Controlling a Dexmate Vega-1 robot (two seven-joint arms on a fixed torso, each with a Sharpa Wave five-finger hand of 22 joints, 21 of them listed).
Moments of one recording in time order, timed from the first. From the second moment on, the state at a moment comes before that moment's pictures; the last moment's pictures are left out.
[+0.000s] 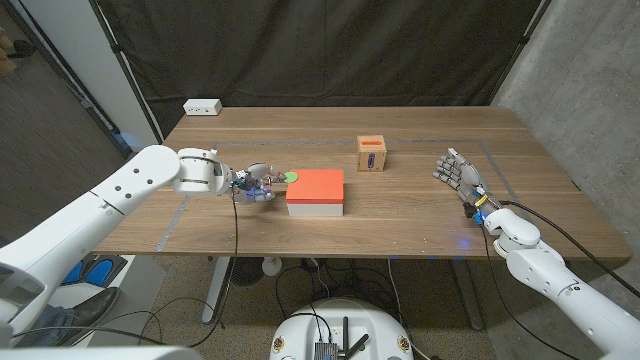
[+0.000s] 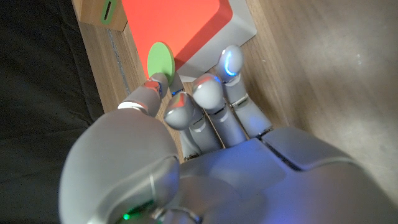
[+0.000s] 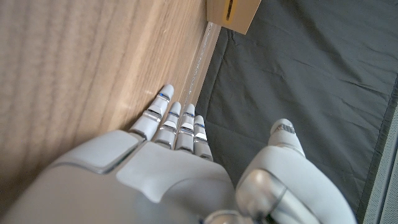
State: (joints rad) left arm 0.75 0.91 0.38 -1.91 -1.56 0.88 0.69; left_hand 0.80 -0.04 0.61 -0.17 0.21 0.93 0.01 0.30 0.41 1.40 -0.21 1.48 0.56 1.38 -0.21 1.43 0.58 0.99 -0.15 1.39 0.77; right arm -1.03 -0.66 -0.27 -1.31 0.71 0.33 0.09; right_hand 0.23 0.02 0.29 -0.14 0.17 0.14 0.09 0.20 0.18 0.27 0.10 0.21 0.21 0.15 0.07 0.23 0.44 0.34 0.08 0.26 0.17
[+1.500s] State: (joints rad) left arm 0.81 0.93 0.36 -1.97 -1.58 0.80 0.77; left_hand 0.86 -0.03 0.64 -0.17 0.21 1.06 -0.01 0.33 0.44 1.40 -0.18 1.50 0.54 1.38 -0.21 1.45 0.55 0.96 -0.14 1.46 0.72; right arm -1.04 -0.65 -0.28 -1.30 0.71 0.34 0.09; right_hand 0.23 0.03 0.28 -0.14 0.17 0.14 0.09 0.20 0.18 0.28 0.09 0.21 0.21 0.15 0.07 0.23 0.43 0.36 0.08 0.25 0.17
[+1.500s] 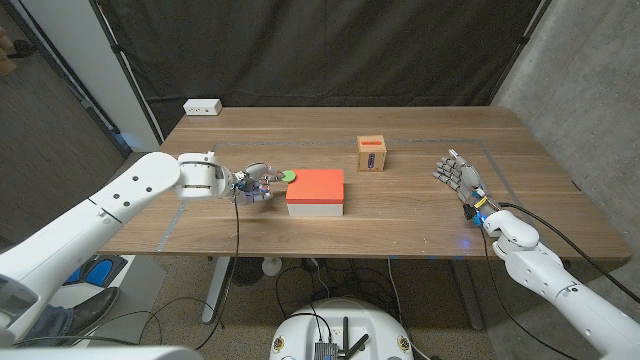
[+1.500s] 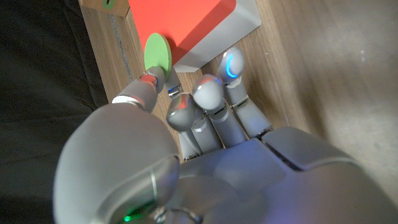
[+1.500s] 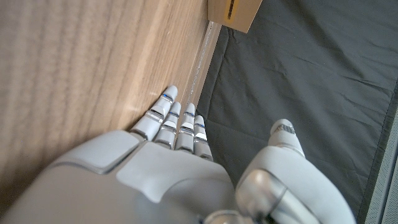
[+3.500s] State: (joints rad) left arm 0.79 0.75 0.55 -2.08 -0.39 0.49 0.67; left_hand 0.88 -0.01 0.65 -0.18 0.21 1.02 0.01 0.29 0.45 1.39 -0.17 1.51 0.58 1.38 -0.21 1.47 0.59 0.93 -0.13 1.52 0.66; right arm -1.22 -0.63 -0.20 -1.52 0.68 0.49 -0.01; right_hand 0.23 0.03 0.28 -0.14 0.17 0.17 0.10 0.20 0.18 0.28 0.09 0.21 0.21 0.16 0.06 0.23 0.43 0.38 0.06 0.23 0.17
